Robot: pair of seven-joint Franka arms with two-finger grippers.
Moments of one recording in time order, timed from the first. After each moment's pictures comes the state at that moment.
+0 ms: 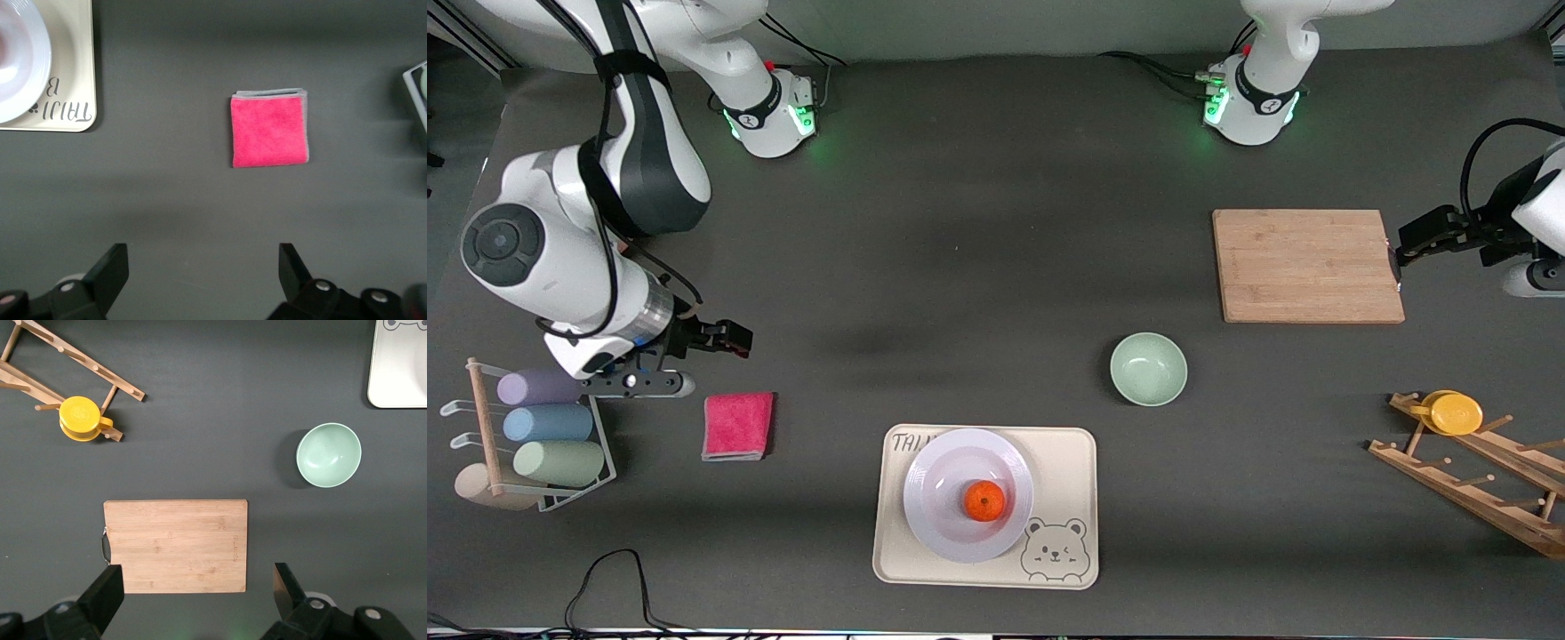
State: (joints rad) left arm 0.02 0.06 -0.06 -1.50 -0.01 1.50 -0.03; right arm 0.33 0.20 -0.16 -1.72 0.01 1.90 0.19
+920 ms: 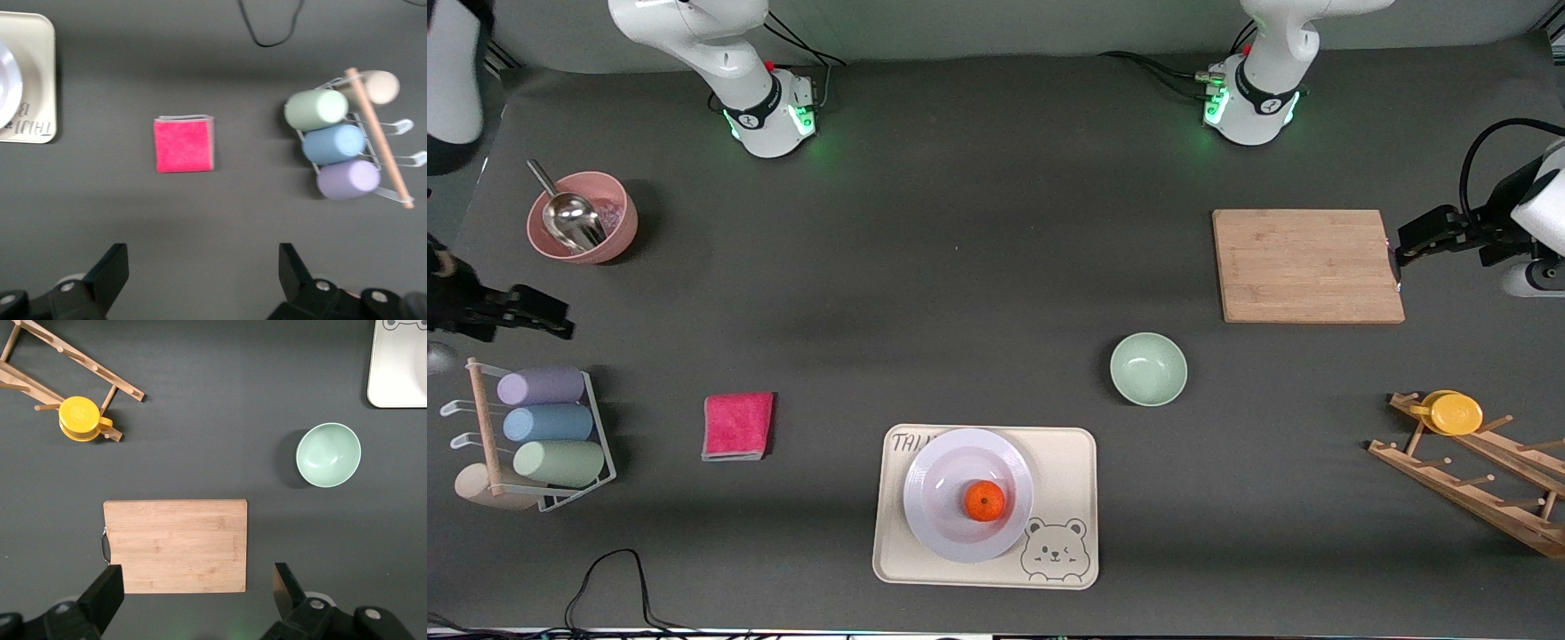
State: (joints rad) left arm 0.02 0.06 -0.07 -1.50 -0.01 1.50 -0.03; right arm 0.06 0.18 -0.16 -1.41 -0.01 1.62 -0.10
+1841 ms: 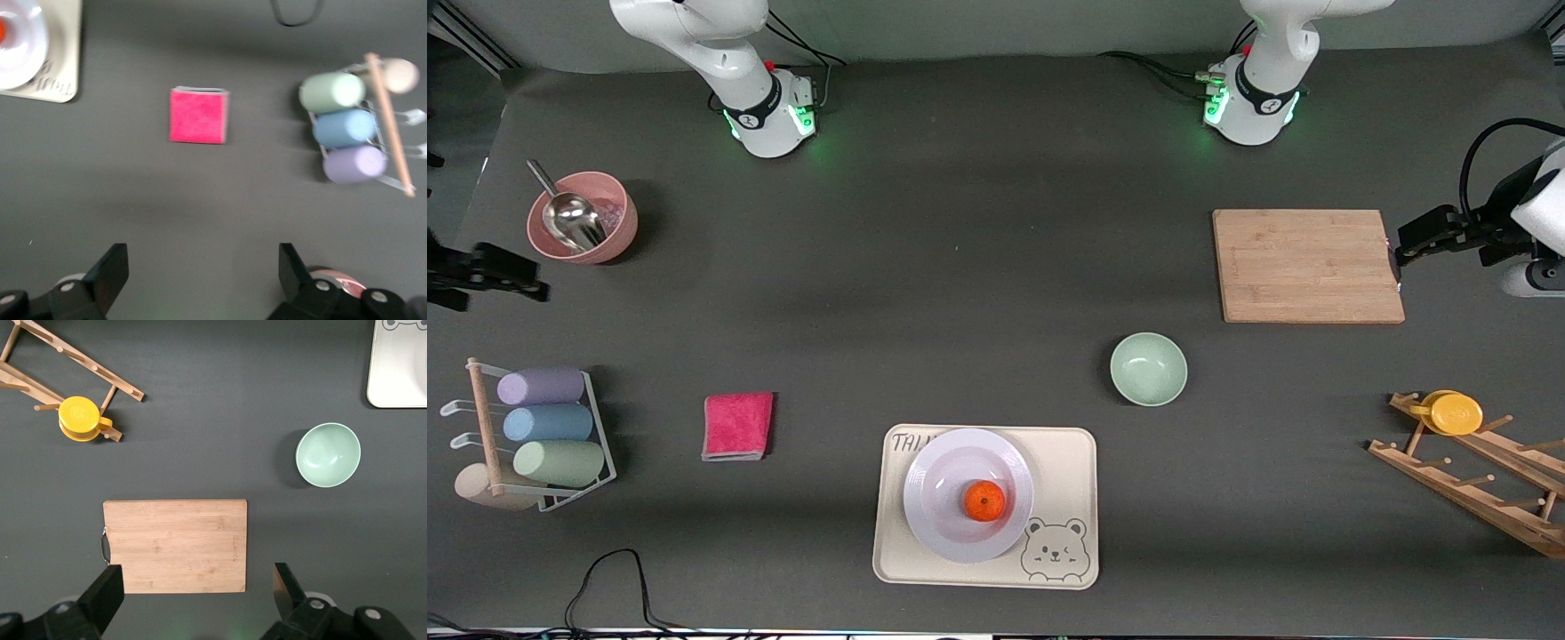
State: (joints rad) left arm 0.02 0.06 -0.07 -1.50 -0.01 1.50 -0.03; right arm 0.06 0.19 -0.07 -1.33 0.00 1.47 -0.14
